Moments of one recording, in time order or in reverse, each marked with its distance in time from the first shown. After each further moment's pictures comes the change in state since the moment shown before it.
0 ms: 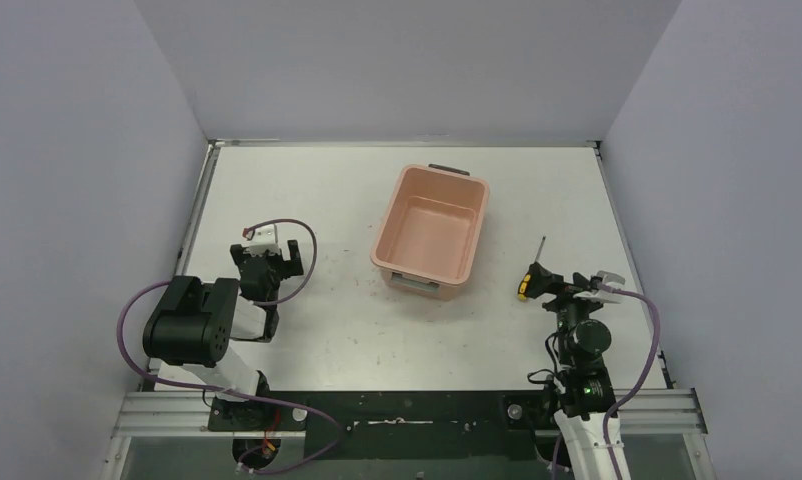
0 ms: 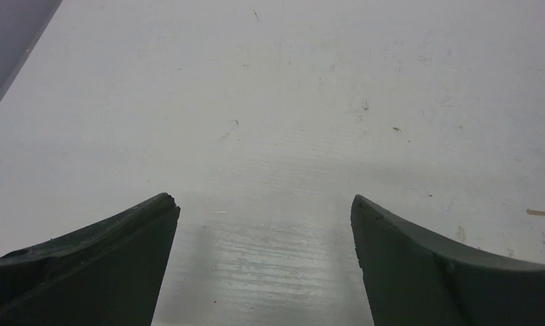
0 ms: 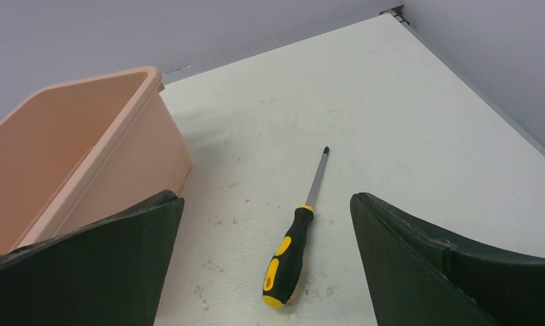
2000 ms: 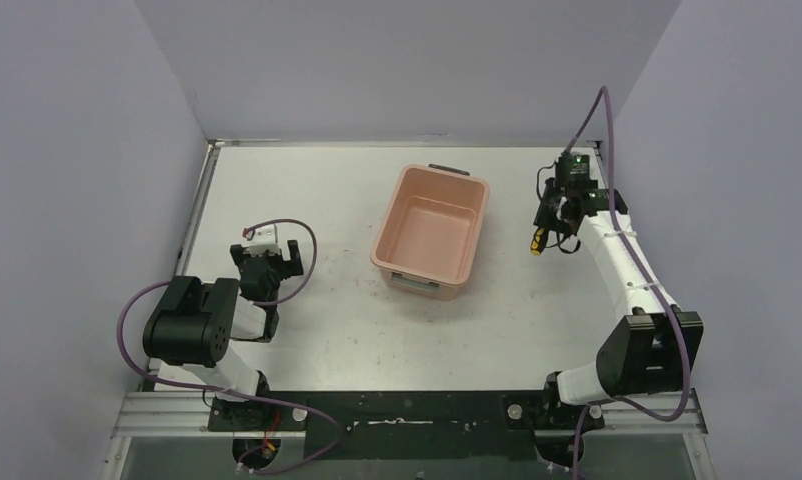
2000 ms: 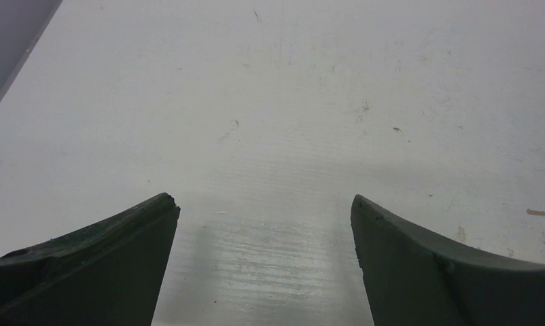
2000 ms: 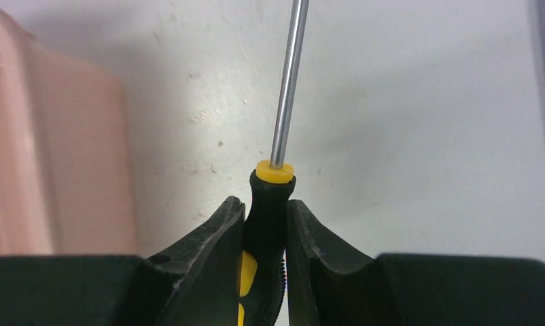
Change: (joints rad) left arm 0.000 0.000 0.000 0.000 0.000 0.000; right arm -0.031 1.423 1.142 -0.730 -0.024 0.032
